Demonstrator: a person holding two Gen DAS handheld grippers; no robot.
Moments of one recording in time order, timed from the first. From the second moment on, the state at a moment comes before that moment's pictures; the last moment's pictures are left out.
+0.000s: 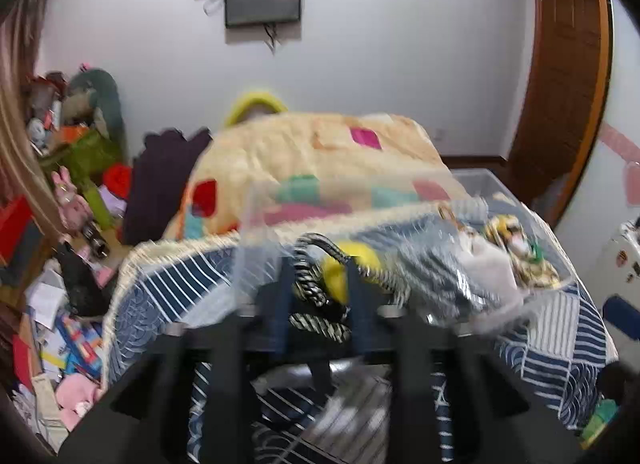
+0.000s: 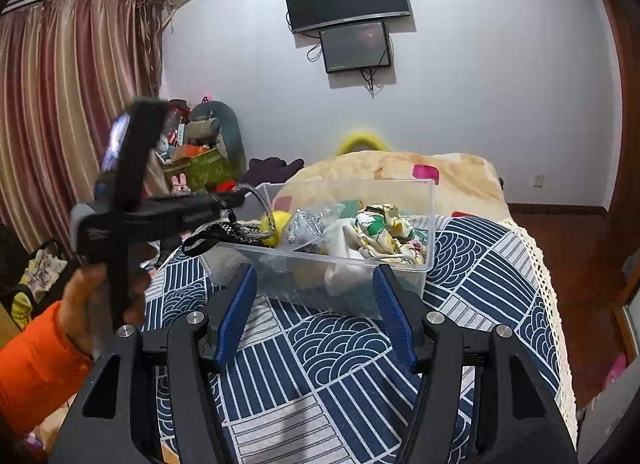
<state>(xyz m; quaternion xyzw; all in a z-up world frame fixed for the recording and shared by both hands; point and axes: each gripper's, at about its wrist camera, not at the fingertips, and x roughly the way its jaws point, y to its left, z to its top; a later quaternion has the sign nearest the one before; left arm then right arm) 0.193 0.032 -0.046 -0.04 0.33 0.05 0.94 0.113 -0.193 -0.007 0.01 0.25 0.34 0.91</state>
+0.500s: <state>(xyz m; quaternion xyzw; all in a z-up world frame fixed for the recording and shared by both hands) 0.106 0.019 -0.013 -0.03 0.25 0.02 0.97 0.100 -0.198 0.009 0.00 0.22 0.32 0.92</state>
